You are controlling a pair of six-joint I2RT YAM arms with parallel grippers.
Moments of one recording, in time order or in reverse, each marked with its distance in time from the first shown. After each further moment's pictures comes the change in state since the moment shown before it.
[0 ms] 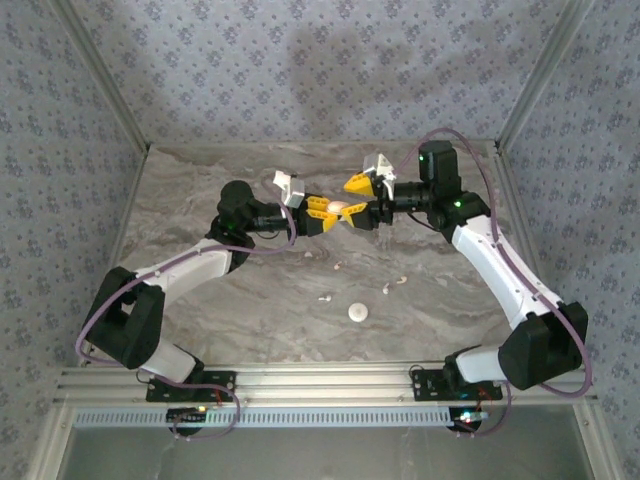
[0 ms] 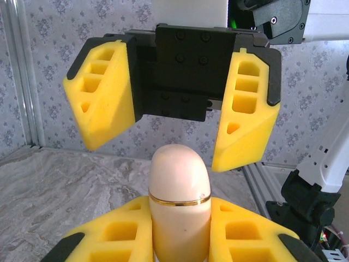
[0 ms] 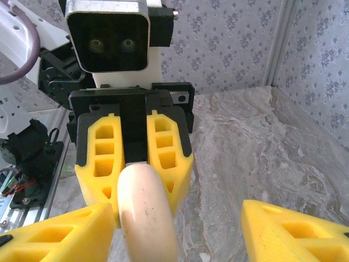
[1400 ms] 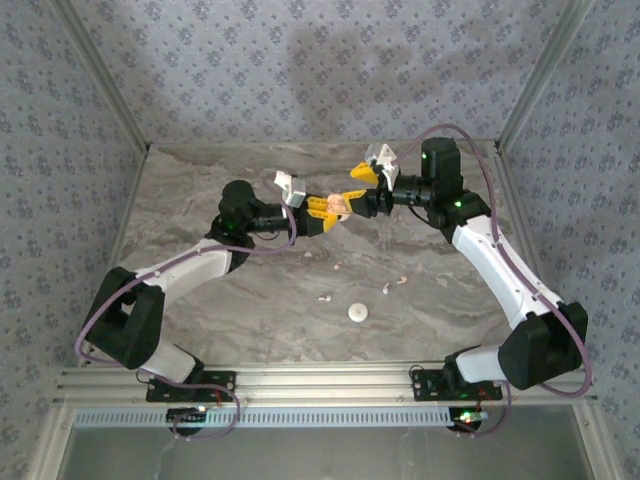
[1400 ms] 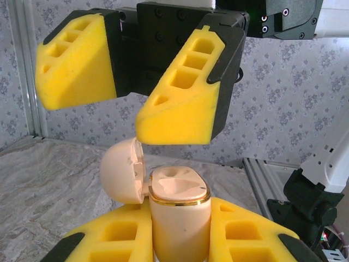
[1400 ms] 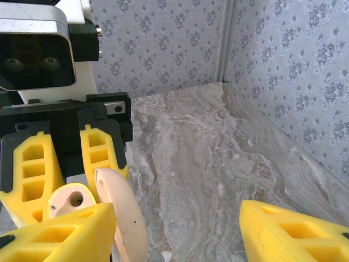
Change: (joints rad) left arm 0.000 -0.001 0.001 -0.032 -0.021 0.004; right arm -0.006 0.000 -0.002 0.095 0.163 0.080
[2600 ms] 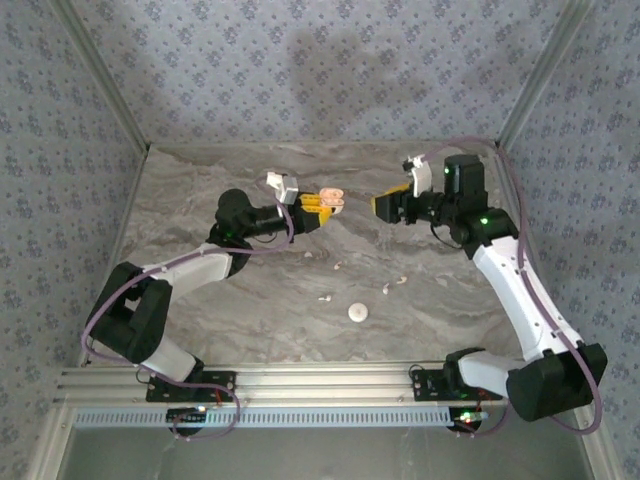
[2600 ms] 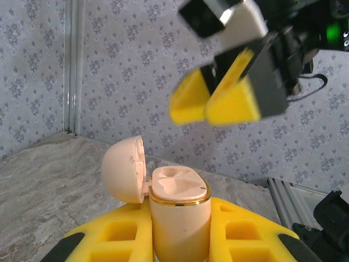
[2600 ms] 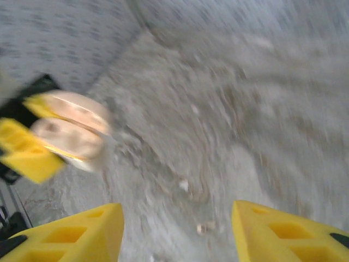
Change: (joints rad) left arm 0.029 0.033 -0.084 0.167 -0.116 -0.107; right arm -0.088 -0.166 -0.090 -0.318 0.275 0.456
